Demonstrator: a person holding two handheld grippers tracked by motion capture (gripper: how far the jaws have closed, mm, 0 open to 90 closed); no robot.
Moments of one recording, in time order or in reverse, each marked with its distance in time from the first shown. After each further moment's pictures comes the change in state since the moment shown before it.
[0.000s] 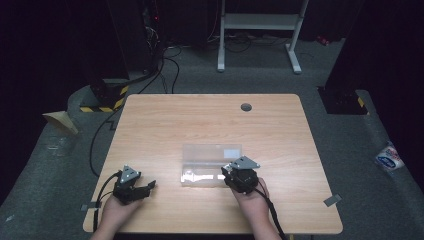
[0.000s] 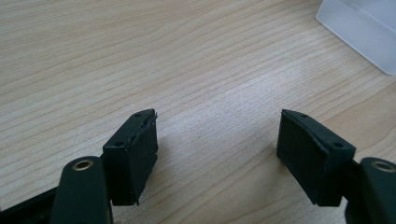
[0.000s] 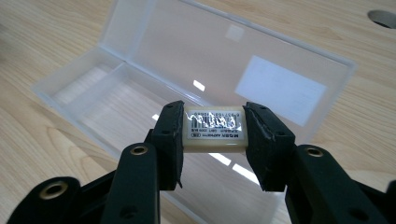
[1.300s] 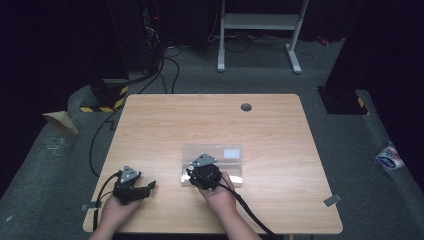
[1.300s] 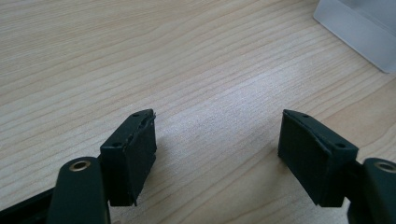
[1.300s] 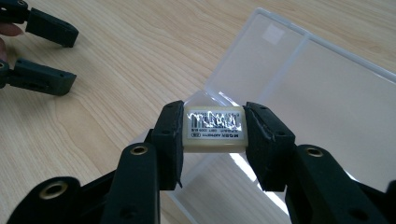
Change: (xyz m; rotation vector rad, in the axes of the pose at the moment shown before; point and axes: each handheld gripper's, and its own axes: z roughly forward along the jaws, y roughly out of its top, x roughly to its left) left arm 0.000 0.000 0.000 0.001 -0.009 0.004; right arm 0.075 0.039 0.057 0.019 0.151 -0.114
